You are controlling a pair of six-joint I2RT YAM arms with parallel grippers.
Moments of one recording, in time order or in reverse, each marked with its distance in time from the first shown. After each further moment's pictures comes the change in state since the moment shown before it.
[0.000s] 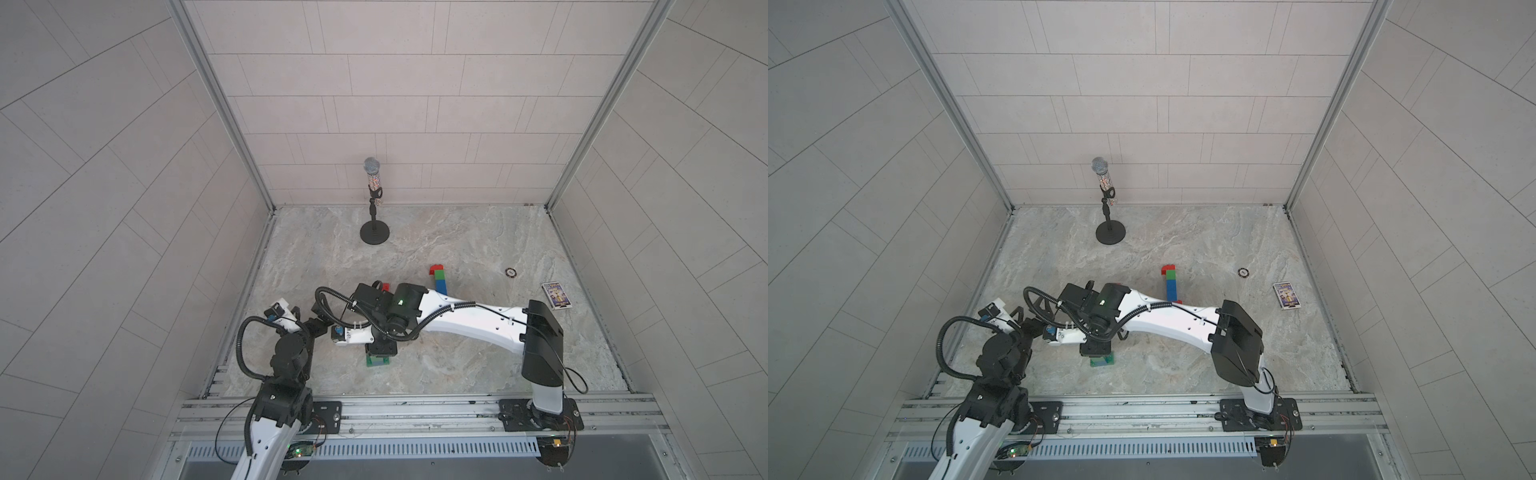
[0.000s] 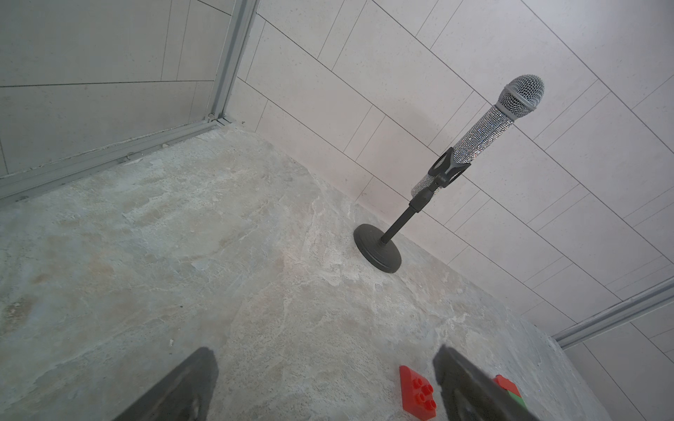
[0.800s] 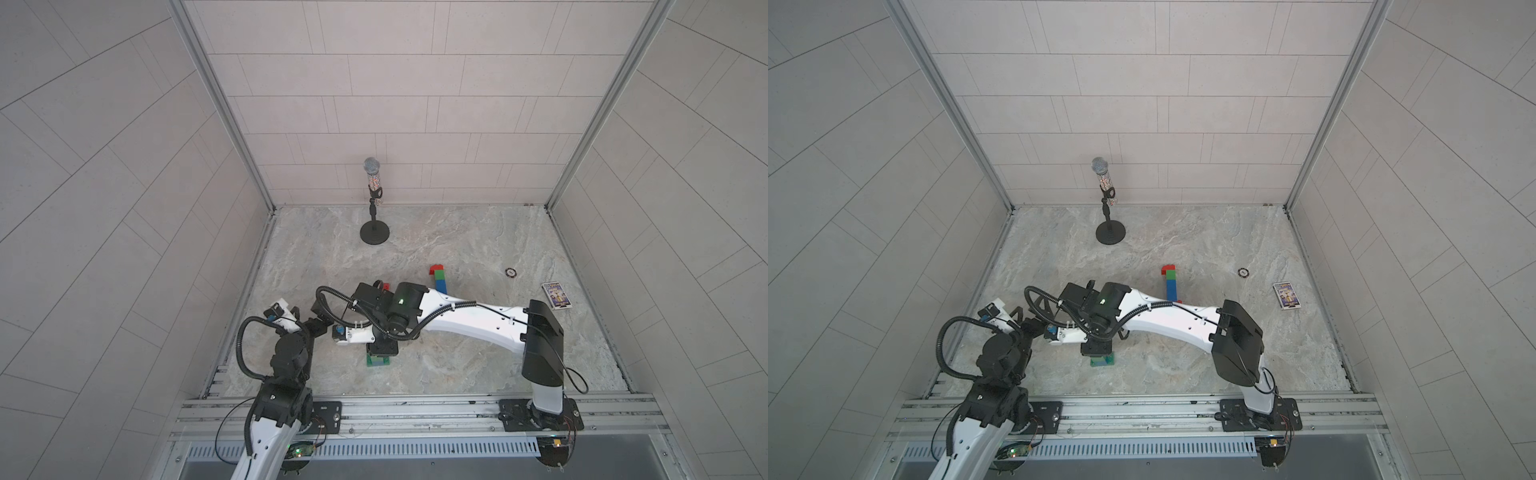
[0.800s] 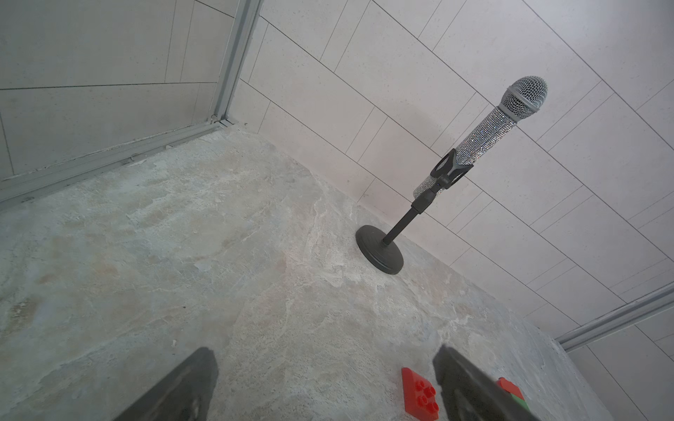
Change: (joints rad) left arm 0.000 0.002 0.000 0.000 -0.008 -0.001; right arm -0.003 -0.005 0.007 -0.023 -0.004 0.005
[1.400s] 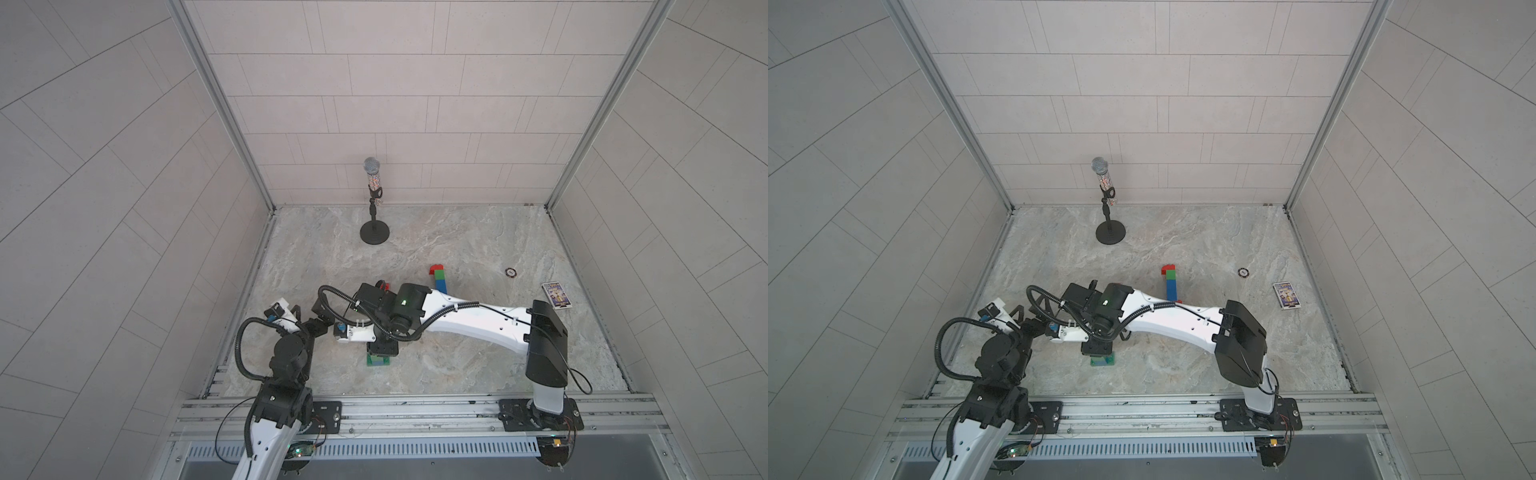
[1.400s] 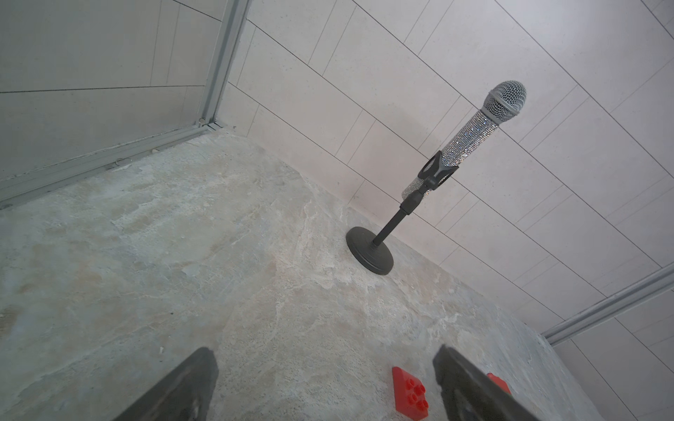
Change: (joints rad) left arm 0.000 -0.021 -0.002 0.003 0.016 0.004; right arm -0.002 -0.022 -0.037 0.035 0.010 0.044
